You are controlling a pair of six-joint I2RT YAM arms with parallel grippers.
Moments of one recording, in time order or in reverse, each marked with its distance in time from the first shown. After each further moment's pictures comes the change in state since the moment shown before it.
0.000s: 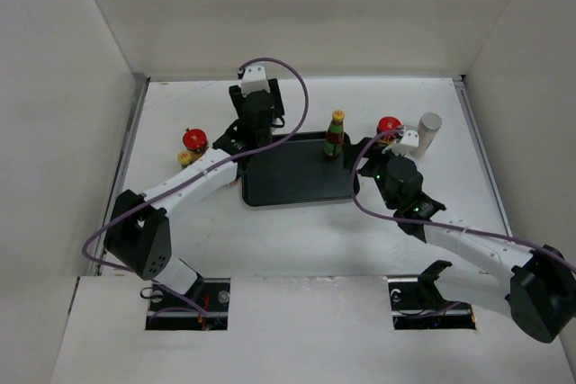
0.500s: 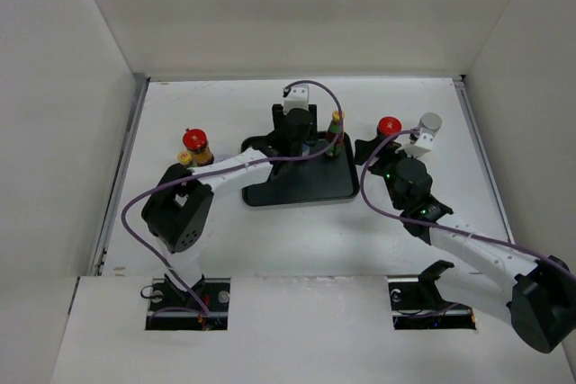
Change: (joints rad) left arm -0.139 0.250 0.044 0.019 0.105 -0.064; right arm -0.074 -0.067 -0.047 0.006 0.035 0.058
